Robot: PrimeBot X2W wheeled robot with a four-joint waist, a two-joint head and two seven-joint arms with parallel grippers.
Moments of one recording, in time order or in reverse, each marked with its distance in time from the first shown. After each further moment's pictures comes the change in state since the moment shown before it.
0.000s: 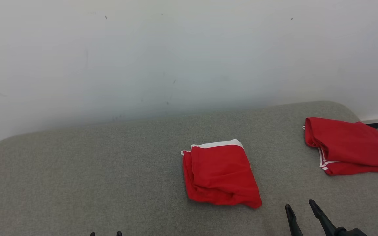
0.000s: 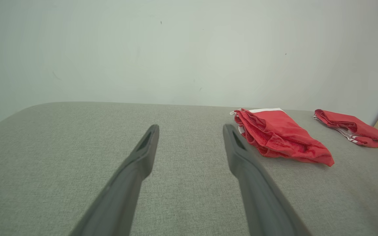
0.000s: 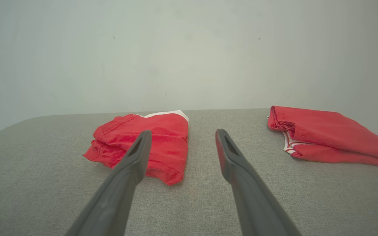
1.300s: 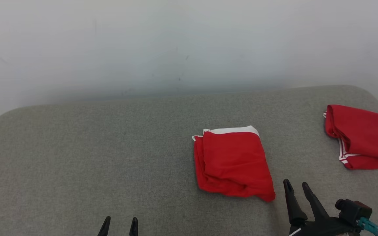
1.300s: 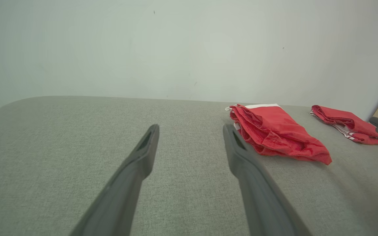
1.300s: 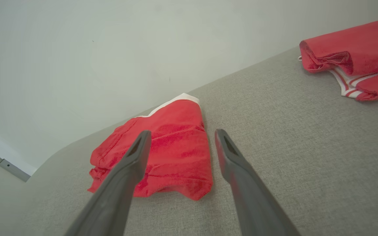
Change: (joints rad) left arm -0.048 0.000 -0.061 -0.023 0.014 -0.003 0.000; right arm -0.199 0.011 0.071 0.209 0.384 0.000 0.000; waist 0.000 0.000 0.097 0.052
